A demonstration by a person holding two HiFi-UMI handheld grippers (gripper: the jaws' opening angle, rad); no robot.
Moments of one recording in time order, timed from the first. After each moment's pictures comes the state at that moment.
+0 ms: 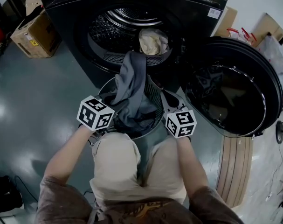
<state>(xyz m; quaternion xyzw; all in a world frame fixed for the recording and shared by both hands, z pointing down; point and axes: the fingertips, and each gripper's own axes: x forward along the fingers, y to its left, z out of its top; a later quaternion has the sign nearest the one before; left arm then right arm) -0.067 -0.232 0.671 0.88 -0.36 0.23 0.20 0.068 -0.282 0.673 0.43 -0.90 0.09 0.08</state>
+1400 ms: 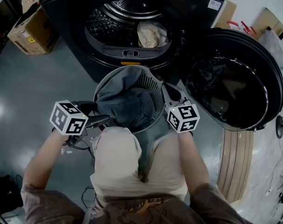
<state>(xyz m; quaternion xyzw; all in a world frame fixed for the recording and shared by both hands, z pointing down) -0.134 -0.150 0.674 0.85 -0.31 0.32 0.30 0.072 -0.279 0.666 0.43 -0.89 0.09 0.07</state>
